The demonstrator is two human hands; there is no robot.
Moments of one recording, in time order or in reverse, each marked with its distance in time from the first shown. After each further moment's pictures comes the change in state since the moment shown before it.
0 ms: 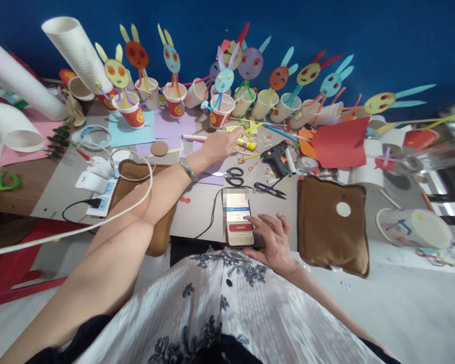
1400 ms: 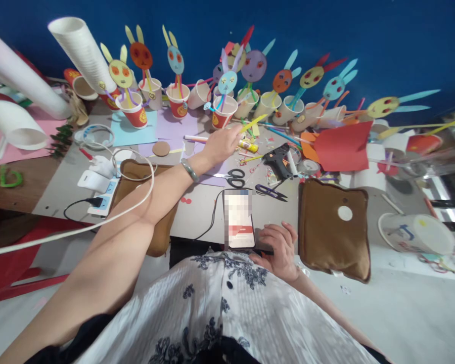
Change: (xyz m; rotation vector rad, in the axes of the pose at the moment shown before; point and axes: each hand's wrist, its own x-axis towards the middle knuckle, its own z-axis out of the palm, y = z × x) left_hand 0.002 0.002 -0.002 -0.128 0.098 -0.064; right_hand -0.009 -0.002 -0.001 -0.003 0.207 0.008
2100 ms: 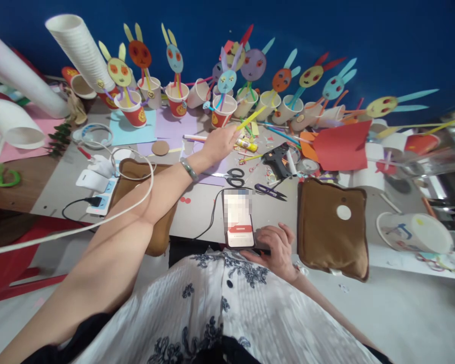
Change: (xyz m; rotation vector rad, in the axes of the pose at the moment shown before) left_hand 0.007 -0.008 0.010 -0.003 0.039 -0.054; right_hand -0.001 -0.008 0.003 -0.032 -0.015 0.047
